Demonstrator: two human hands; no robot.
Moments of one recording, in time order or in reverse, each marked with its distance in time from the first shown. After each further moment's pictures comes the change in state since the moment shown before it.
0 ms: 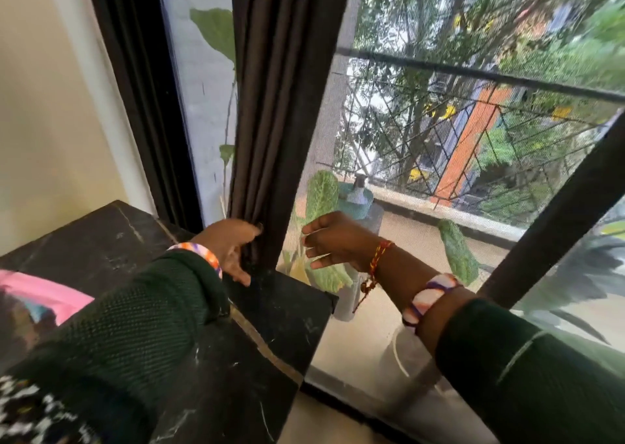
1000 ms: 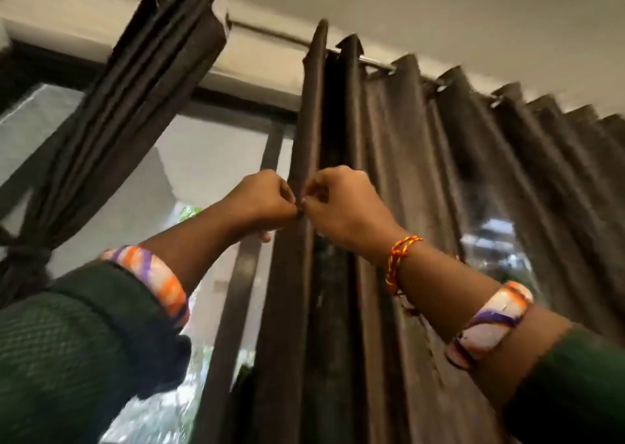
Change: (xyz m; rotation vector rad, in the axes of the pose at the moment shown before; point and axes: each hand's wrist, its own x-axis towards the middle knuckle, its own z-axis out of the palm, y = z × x) left_hand -0.598 0.328 0.204 0.129 0.270 1.876; right_hand -0.559 -0.243 -0.279 -1.126 1.589 -1.112
